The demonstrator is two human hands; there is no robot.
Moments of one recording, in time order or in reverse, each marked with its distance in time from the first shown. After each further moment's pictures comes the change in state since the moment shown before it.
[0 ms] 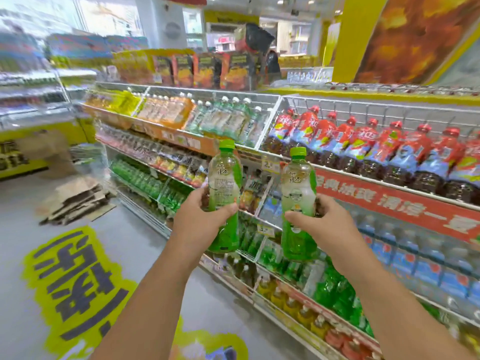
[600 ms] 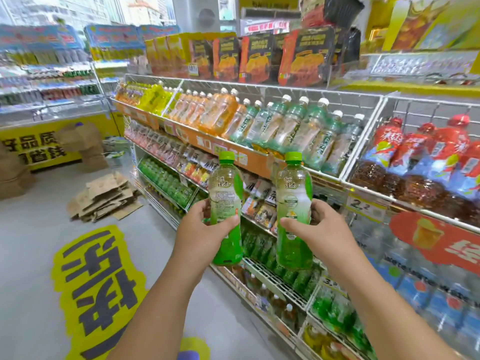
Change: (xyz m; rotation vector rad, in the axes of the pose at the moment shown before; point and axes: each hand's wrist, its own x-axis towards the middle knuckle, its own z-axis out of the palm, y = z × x) left_hand 0.266 -0.082 -0.102 0.002 0.154 -0.102; right_hand 0.250 -0.005 0.215 0.025 -0.174 -0.004
